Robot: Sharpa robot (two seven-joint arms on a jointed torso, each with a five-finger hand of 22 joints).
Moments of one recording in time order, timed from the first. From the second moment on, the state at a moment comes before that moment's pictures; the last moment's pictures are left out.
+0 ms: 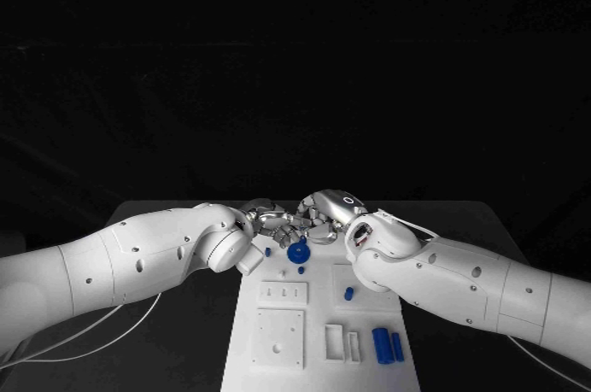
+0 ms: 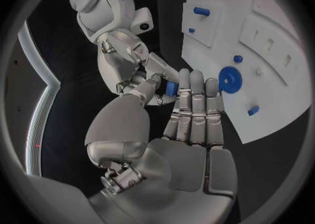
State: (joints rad) left arm 1.38 -0.61 -0.14 1.29 -0.42 -0.23 -0.18; left_hand 0.99 -0.05 0.44 -0.13 0.05 0.87 0.14 0.39 0.38 1.19 0.04 0.48 0.34 1.04 -0.02 0.85 0.63 0.06 0.83 -0.10 0.72 1.31; right arm 1.24 -0.45 -0.03 1.25 -1.57 -0.47 -0.21; right_hand 1.09 -0.13 0.76 -0.25 0.05 0.98 0.06 0.37 0.45 1.12 -0.02 1.13 1.27 1.31 -0.12 1.22 1.07 0.23 1.13 -0.05 1.04 1.31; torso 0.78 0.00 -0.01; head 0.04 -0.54
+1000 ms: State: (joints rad) left arm 1.38 -0.60 -0.14 1.28 -0.44 -0.23 -0.20; left_hand 1.00 0.03 0.60 -0.22 0.06 0.97 0.13 0.41 0.39 1.25 0.01 0.48 0.36 1.07 -0.04 0.92 0.62 0.05 0.84 -0.11 0.76 1.31; right arm 1.24 -0.45 -0.04 1.25 -1.57 -0.46 -0.21; right_hand 1.10 -0.13 0.77 -0.25 0.05 0.98 0.06 0.37 0.45 1.12 -0.02 1.13 1.27 1.31 -0.12 1.22 1.07 0.23 1.14 -0.05 1.04 1.31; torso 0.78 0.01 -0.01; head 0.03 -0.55
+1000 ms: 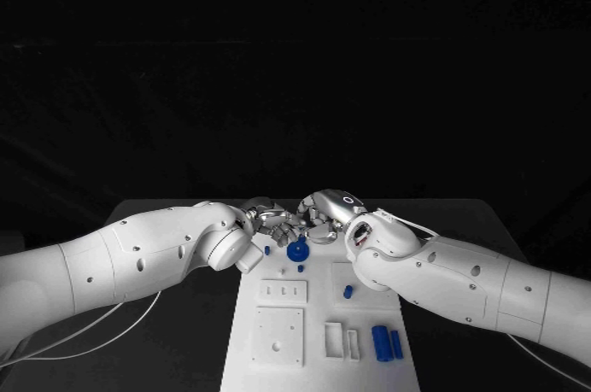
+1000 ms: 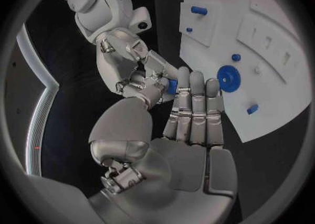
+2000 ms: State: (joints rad) left arm 1.38 -0.60 -0.14 1.28 -0.52 -0.26 -0.22; left_hand 0.96 -0.01 0.62 -0.23 0.14 1.01 0.10 0.42 0.40 1.30 -0.03 0.55 0.42 1.13 -0.11 1.12 0.65 0.05 0.90 -0.12 0.89 1.31; right arm 1.24 -0.50 -0.04 1.24 -1.49 -0.49 -0.19; right_hand 1.05 -0.28 0.68 -0.20 0.05 0.82 0.15 0.25 0.43 1.01 0.07 1.02 1.18 1.23 -0.04 1.15 1.05 0.23 1.07 -0.01 0.97 1.31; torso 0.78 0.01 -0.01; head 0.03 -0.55
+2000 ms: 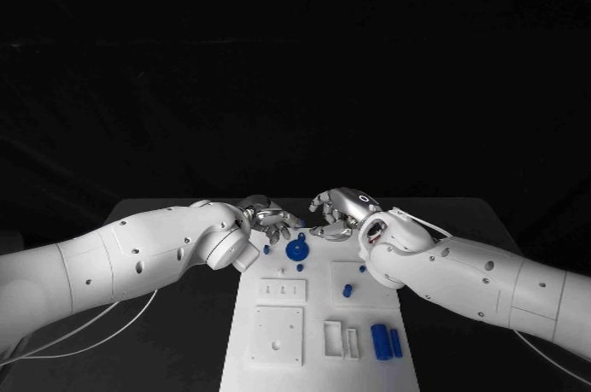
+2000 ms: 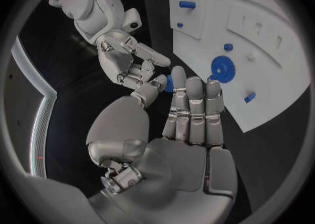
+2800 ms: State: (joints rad) left arm 1.38 -0.62 -0.15 1.27 -0.73 -0.10 -0.33; left_hand 0.80 0.06 0.69 -0.23 0.15 1.02 0.09 0.43 0.56 1.36 -0.07 0.62 0.46 1.16 -0.14 1.24 0.60 0.05 0.95 -0.13 0.97 1.31; right arm 1.24 -0.71 -0.01 1.24 -1.23 -0.56 -0.07; right_hand 1.09 -0.27 0.65 -0.17 0.15 0.79 0.16 0.25 0.43 1.00 0.07 1.02 1.13 1.22 -0.04 1.15 1.04 0.23 1.06 0.00 0.95 1.31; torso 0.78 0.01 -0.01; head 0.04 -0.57
